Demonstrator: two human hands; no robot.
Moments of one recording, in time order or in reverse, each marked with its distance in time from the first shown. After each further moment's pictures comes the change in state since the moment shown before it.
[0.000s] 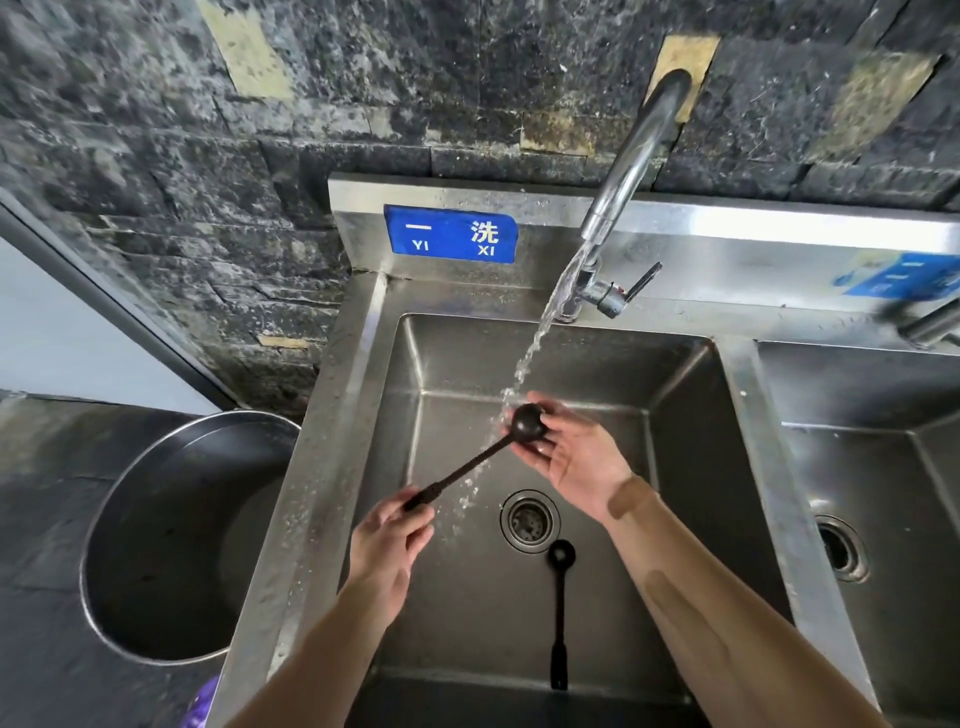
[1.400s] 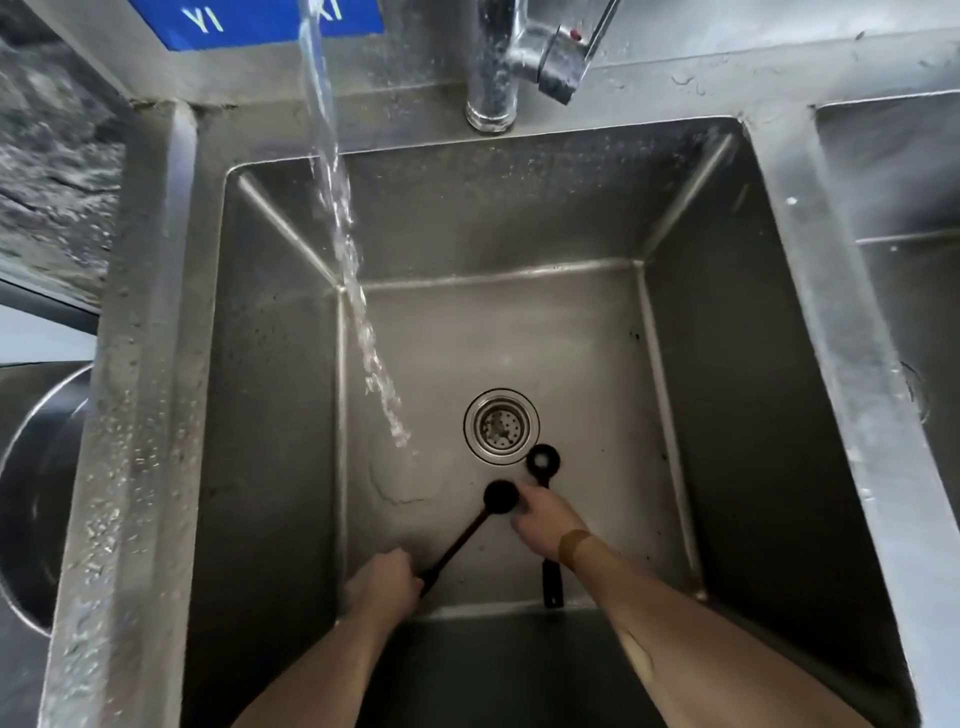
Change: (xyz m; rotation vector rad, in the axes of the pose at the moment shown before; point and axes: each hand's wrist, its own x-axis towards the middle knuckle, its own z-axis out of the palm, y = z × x) left_hand 0.110 -0.179 -0.056 2.073 -0.213 -0.139; right_hand 0.049 0.198 -0.180 -1.274 0.127 0.357
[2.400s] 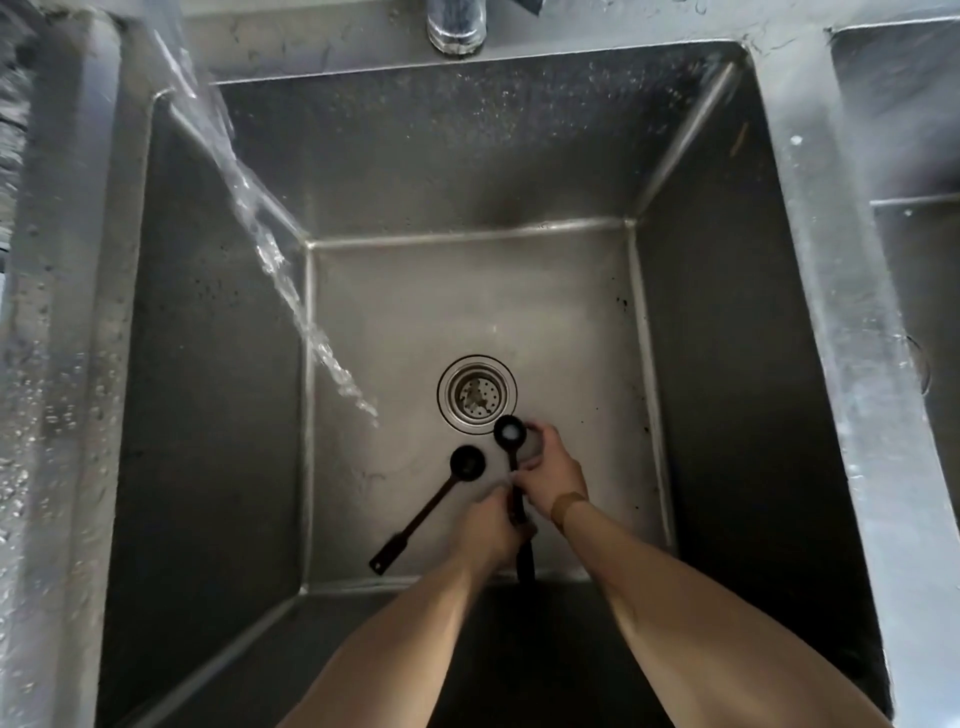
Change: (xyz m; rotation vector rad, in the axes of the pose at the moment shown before) left_hand -0.005 0.146 0.031 -0.480 -0.018 0.292; right_hand 0.022 0.043 -0.011 0.363 0.247 0.128
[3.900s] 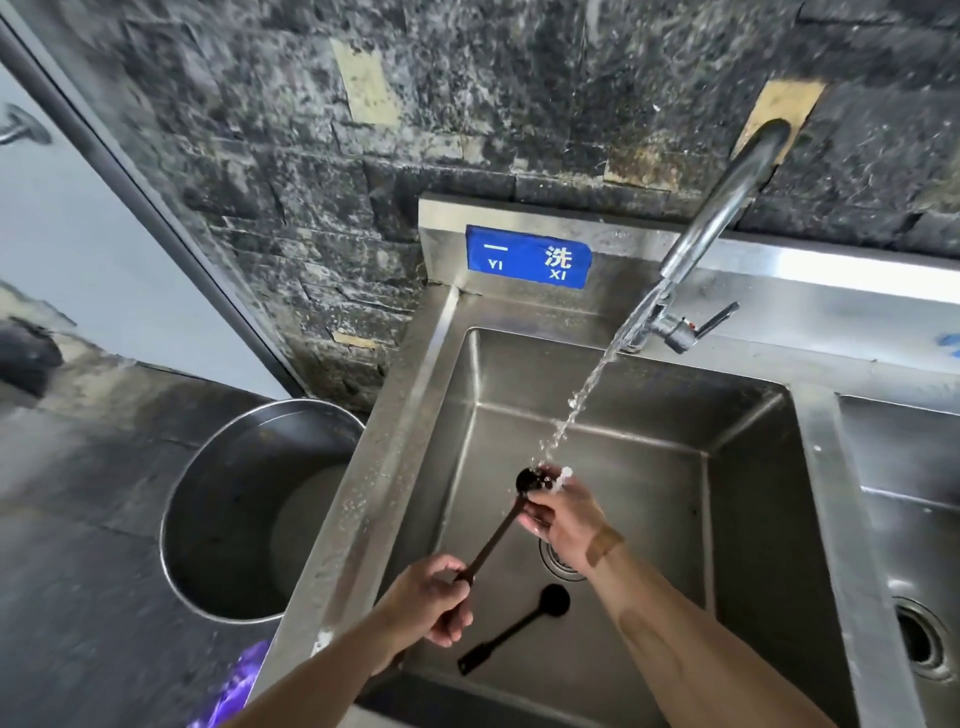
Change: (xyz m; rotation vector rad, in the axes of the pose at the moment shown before) left_hand -0.198 -0.070 -0.215 -0.725 0.088 0.095; right_hand -0.149 -0.236 0.005 0.680 -0.329 -0.074
